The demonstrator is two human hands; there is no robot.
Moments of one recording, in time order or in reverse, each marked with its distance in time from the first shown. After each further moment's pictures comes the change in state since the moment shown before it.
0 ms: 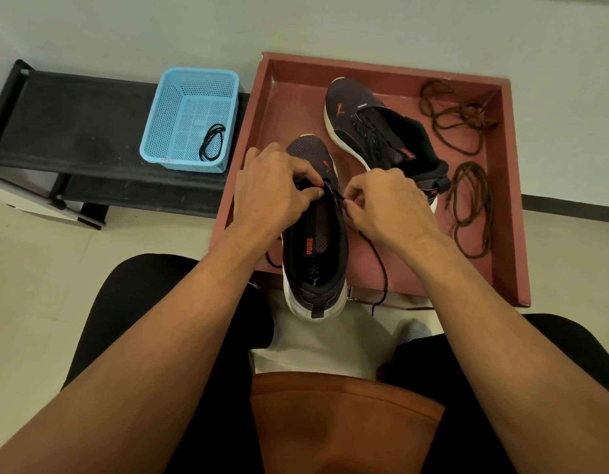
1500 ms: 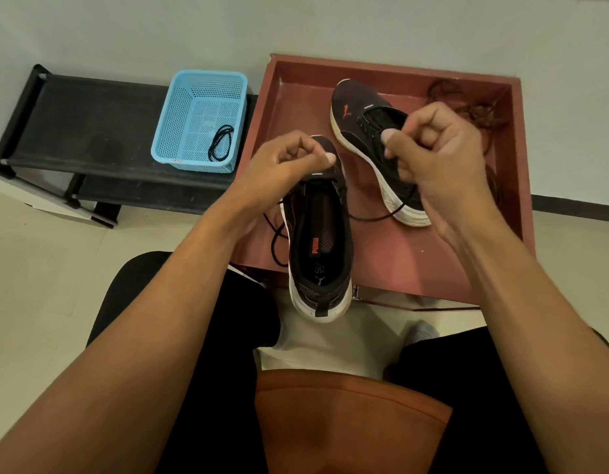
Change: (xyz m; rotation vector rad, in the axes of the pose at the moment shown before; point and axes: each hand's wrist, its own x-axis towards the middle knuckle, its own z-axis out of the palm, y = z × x) left_hand -0.001 0.002 -0.036 -0.791 -0.297 -0.109; right_hand 0.006 0.014 -0.042 1.167 0.257 -0.017
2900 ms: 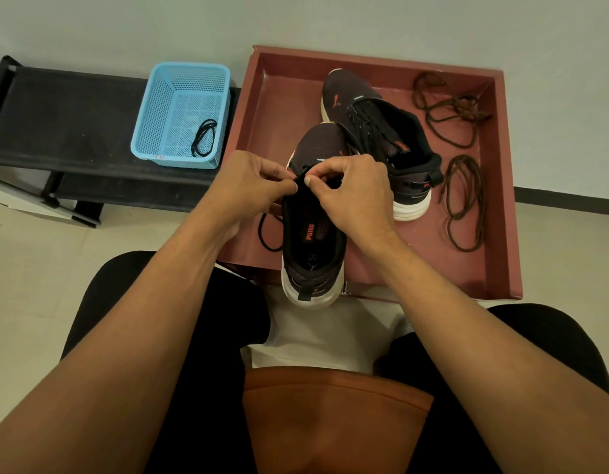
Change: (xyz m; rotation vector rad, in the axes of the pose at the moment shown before) left_hand -0.001 -0.019 0.003 0.041 0.114 -0.208; right_hand -0.018 0.037 0.062 -0.751 0.015 0.004
